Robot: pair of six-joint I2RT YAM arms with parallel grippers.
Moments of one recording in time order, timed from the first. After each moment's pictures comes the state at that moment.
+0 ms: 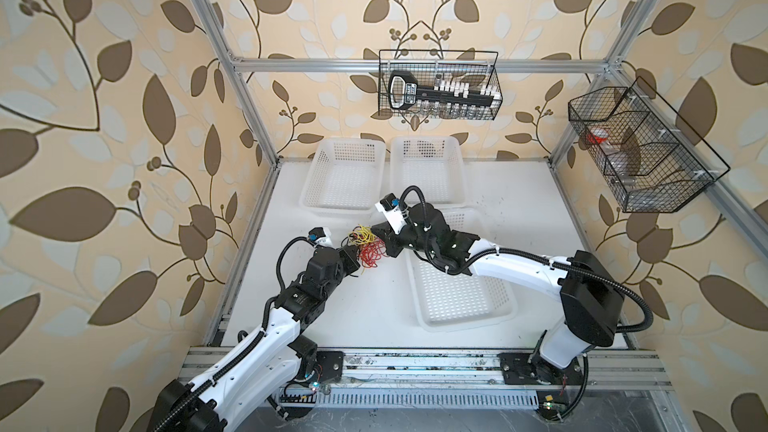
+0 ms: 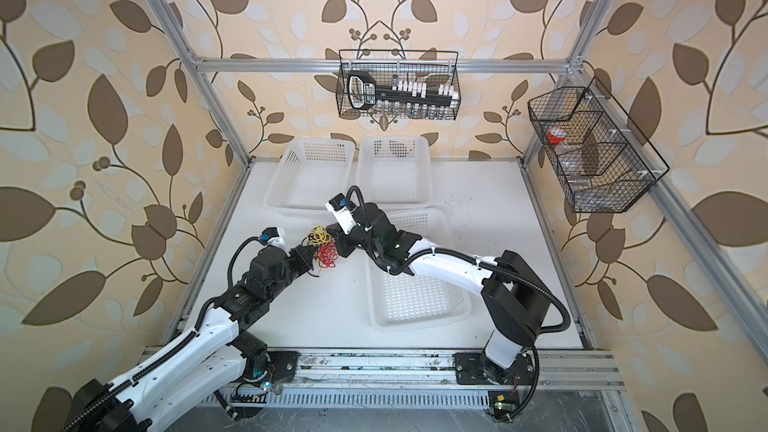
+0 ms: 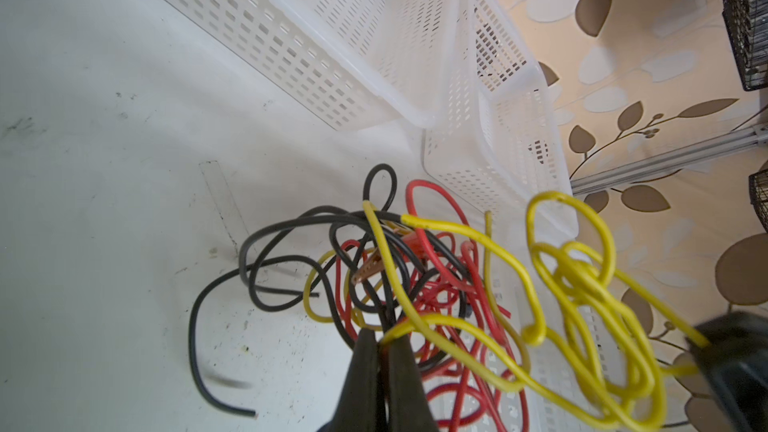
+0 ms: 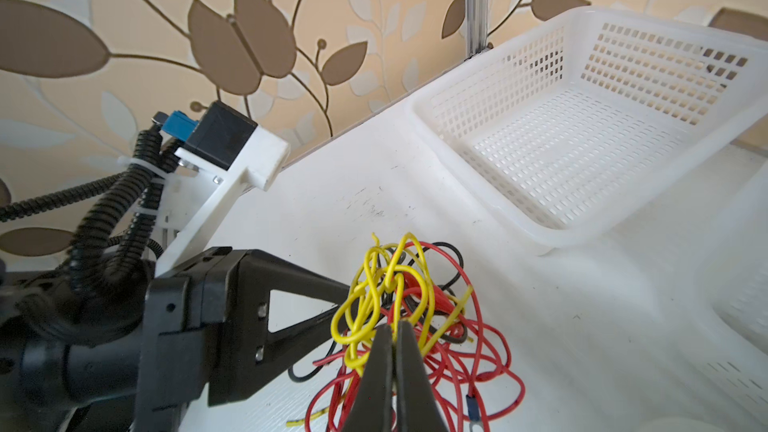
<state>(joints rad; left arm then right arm) -0.44 0.77 0.36 -0.07 -0.12 -0.92 0.89 1.67 1.16 0.14 -0.10 0.15</state>
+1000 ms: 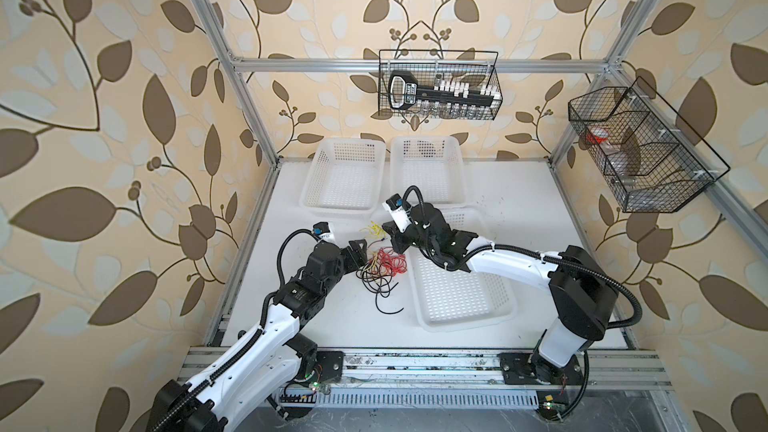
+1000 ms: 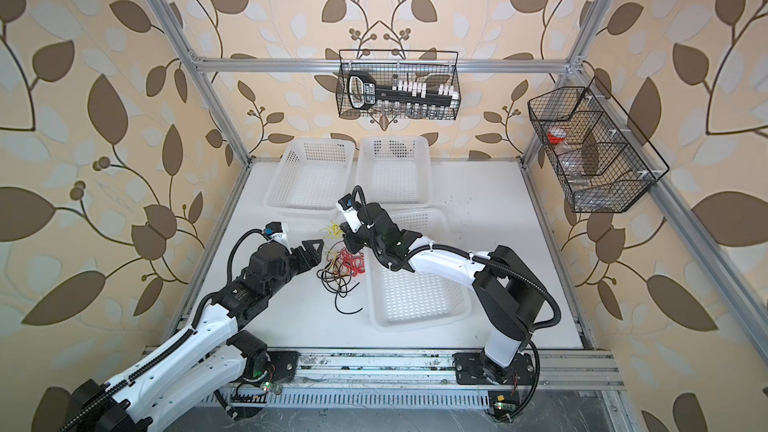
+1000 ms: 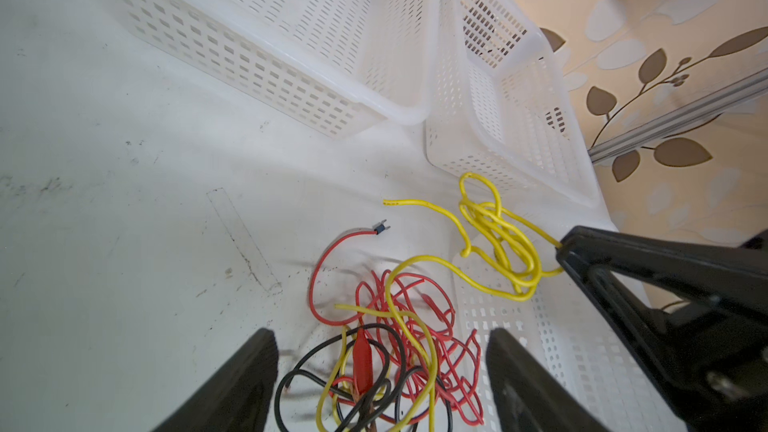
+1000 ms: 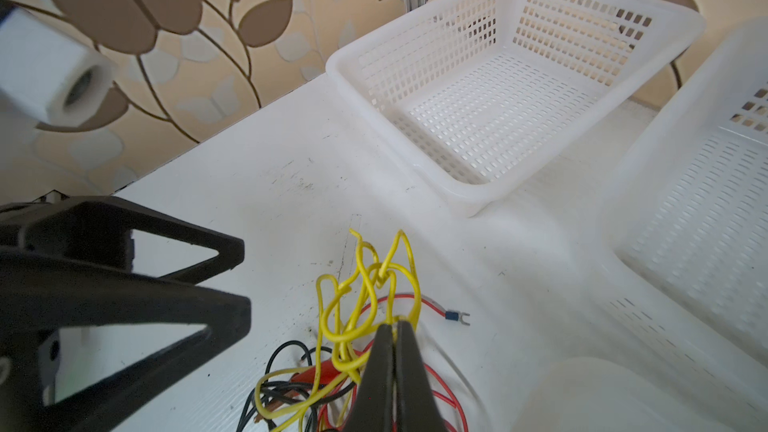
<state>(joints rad) -0.44 0.79 0.42 -0.14 -0.11 -0.76 0.84 1.72 1.14 0.13 -0.03 0.11</state>
